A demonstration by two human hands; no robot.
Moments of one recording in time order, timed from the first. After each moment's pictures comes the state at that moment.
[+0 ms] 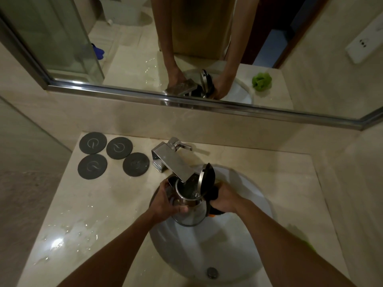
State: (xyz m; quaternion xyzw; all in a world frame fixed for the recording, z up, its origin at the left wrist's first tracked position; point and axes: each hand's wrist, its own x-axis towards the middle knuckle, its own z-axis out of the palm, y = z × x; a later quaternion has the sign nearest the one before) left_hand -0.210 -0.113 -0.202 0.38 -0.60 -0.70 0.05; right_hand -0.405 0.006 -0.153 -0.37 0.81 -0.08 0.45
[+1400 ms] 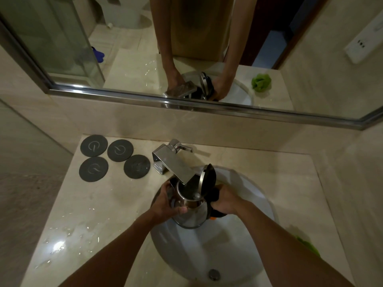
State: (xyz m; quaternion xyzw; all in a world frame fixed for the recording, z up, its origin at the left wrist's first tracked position) left_hand -0.206 -0.119 -0.201 0.35 -0.64 -0.68 0.01; right_hand -0.402 0.005 -0.153 -0.35 0.82 -0.08 0.45
